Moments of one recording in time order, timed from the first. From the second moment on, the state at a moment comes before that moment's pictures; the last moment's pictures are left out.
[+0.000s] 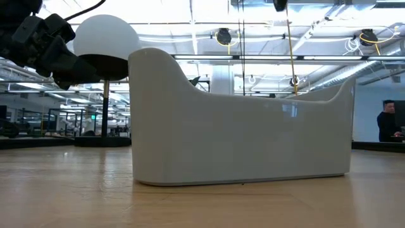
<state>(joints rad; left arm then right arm) -0.09 0.25 0.16 -0.21 -0.24 -0.24 0.07 1.04 0.91 0.03 0.12 0.34</state>
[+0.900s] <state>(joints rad) -0.09 0.25 0.16 -0.22 -0.24 -0.25 0.28 1.72 1.27 -0.54 0.00 0.27</state>
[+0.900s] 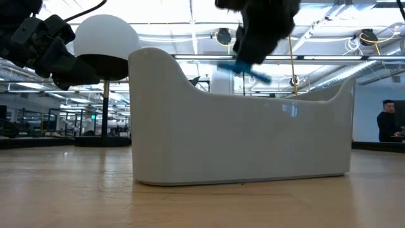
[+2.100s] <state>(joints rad) -0.09 0.25 0.16 -0.24 -0.23 -0.27 0.28 1.86 1.27 -0.55 -0.01 0.28</state>
